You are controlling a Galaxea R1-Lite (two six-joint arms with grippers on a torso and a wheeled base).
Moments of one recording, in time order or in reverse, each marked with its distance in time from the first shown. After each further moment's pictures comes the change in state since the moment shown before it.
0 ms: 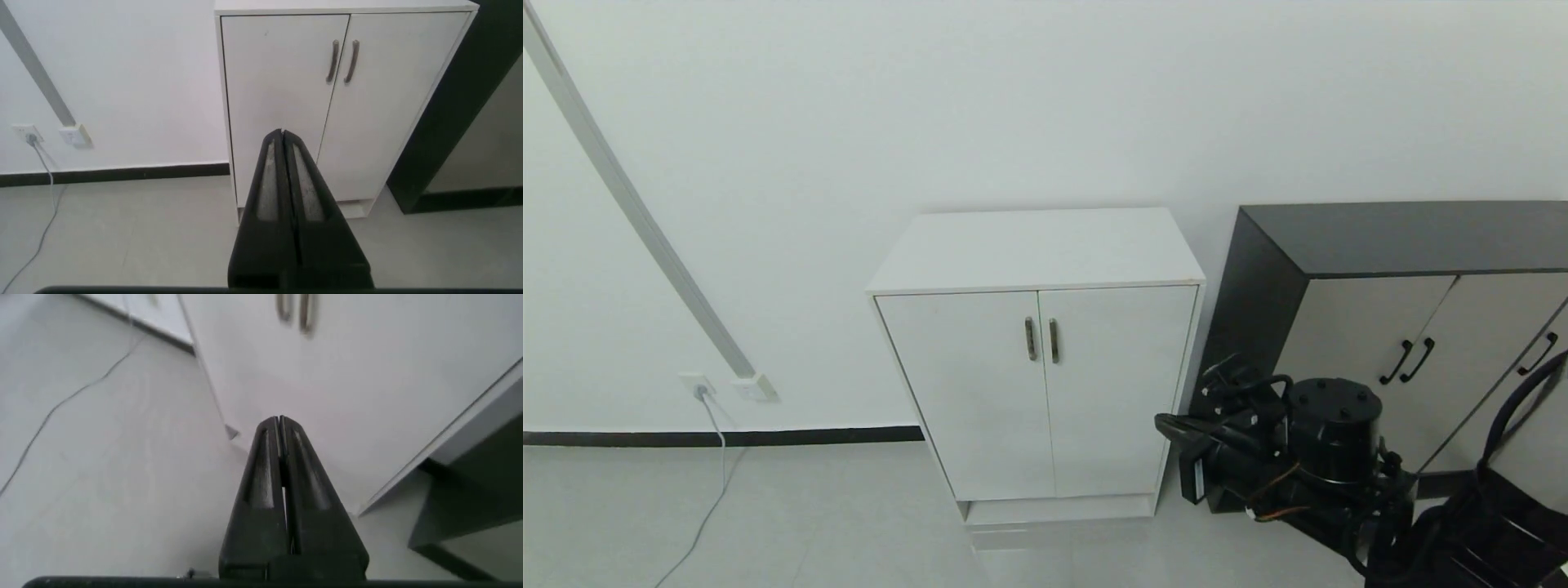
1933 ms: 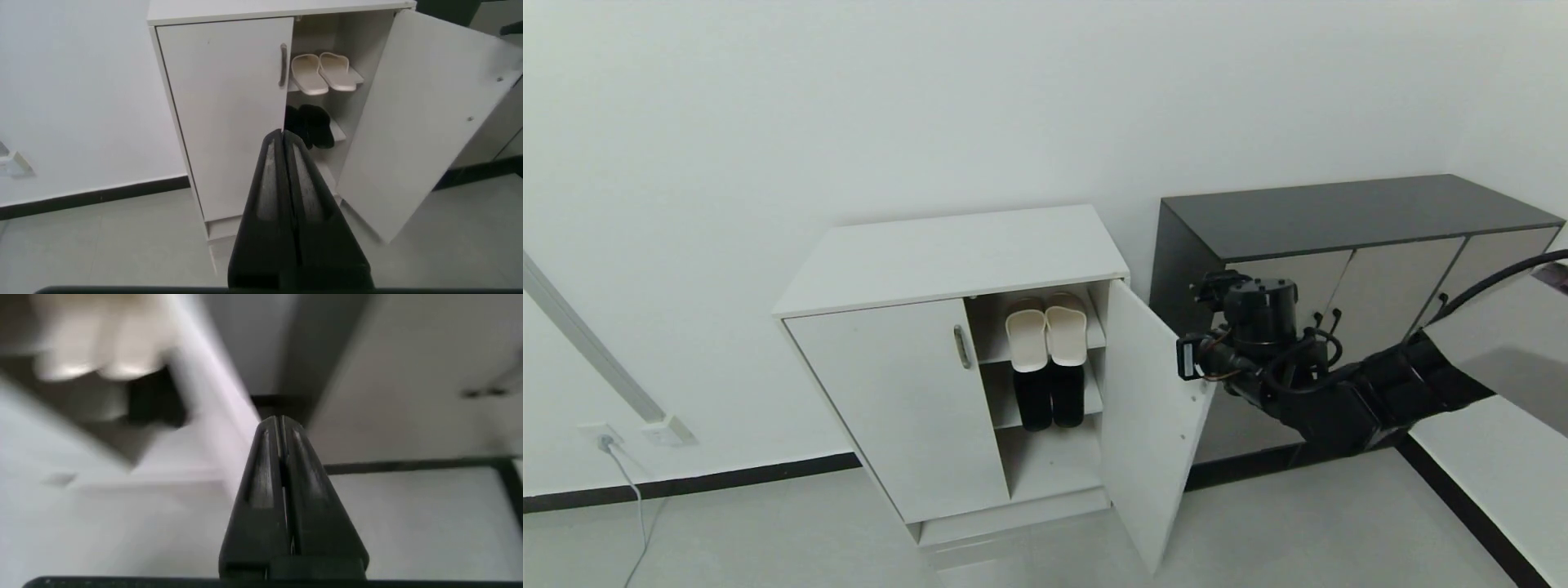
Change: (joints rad) left arm 0.000 0.000 0.000 0.000 0.000 -0.001; right arm -0.159 0.127 -0.613 0.582 -0.328 0.048
